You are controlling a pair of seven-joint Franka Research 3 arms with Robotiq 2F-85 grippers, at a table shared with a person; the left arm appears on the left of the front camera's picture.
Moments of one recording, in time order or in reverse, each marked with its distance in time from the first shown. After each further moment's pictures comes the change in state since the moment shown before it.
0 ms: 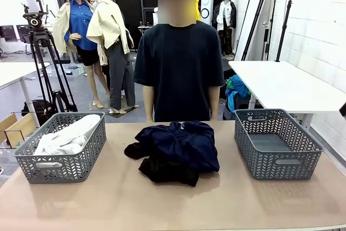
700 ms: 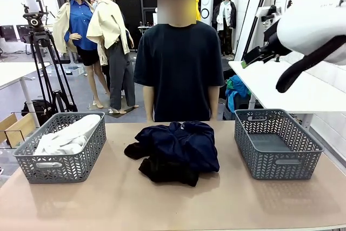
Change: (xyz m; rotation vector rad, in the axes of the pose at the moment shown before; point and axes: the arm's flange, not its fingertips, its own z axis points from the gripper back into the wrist) left arm -0.002 0.003 0.000 -0.001 -0.001 0.007; right arm 0.110 0.200 0.146 0.585 -0.300 0.237
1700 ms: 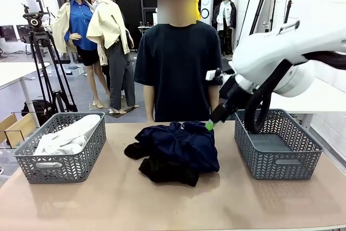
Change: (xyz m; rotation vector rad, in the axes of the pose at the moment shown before) left arm 0.000 0.000 0.000 0.000 0.000 0.000; right arm -0.094 0.105 -0.127 0.386 0.420 0.173
